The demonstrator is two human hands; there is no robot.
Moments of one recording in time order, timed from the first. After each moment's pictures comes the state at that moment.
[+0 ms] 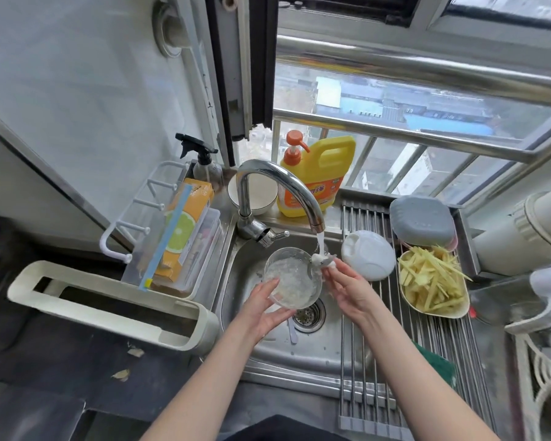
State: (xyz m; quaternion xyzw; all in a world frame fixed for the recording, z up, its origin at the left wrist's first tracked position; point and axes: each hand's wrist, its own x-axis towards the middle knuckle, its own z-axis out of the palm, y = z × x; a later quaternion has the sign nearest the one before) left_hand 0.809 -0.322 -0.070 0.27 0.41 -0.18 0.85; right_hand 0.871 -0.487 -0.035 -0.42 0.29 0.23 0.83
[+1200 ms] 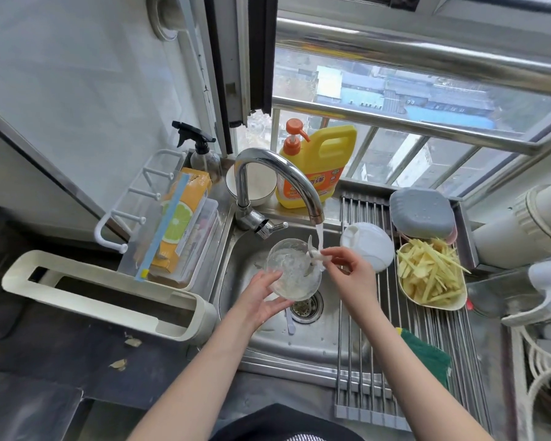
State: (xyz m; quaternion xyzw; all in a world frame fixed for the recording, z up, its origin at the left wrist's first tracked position) left_hand 0.815 -0.320 -0.070 0.32 0.39 -0.20 0.84; right_hand 0.859 -0.491 -0.039 -0.84 0.00 0.05 0.54
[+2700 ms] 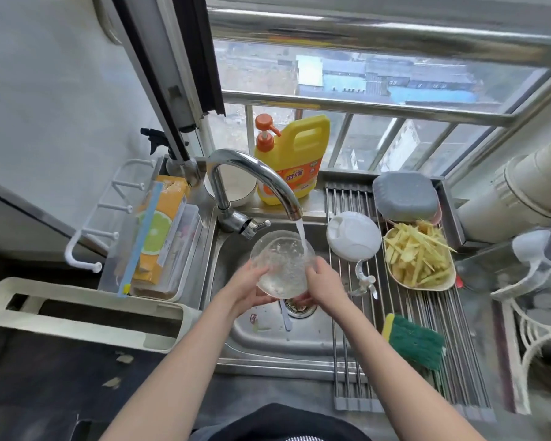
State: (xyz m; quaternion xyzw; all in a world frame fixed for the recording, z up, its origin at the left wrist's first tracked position) left_hand 0.842 -0.315 -0.071 0.51 0.34 -0.27 0.74; right_hand 0.852 -0.468 -0.042 -0.84 0.13 0.27 0.45
